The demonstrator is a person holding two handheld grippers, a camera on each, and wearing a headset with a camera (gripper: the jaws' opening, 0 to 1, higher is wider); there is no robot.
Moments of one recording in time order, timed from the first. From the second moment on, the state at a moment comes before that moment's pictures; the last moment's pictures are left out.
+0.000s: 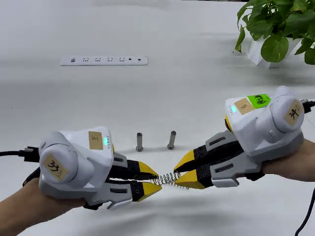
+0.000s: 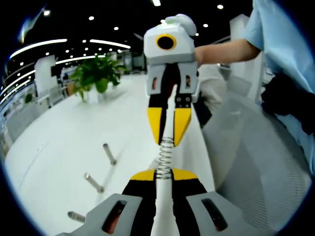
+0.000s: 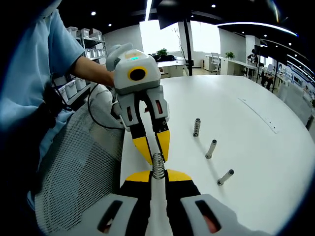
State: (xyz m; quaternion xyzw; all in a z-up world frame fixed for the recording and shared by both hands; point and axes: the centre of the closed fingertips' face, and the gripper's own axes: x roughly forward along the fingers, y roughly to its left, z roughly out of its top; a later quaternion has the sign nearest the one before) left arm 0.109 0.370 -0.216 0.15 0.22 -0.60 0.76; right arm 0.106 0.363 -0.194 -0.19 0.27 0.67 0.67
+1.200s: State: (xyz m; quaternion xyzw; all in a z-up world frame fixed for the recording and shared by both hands) left arm 0.108 0.362 -0.213 0.14 0.21 -0.59 0.76; right arm 0.107 0.378 -0.175 -0.26 0.25 0.68 0.64
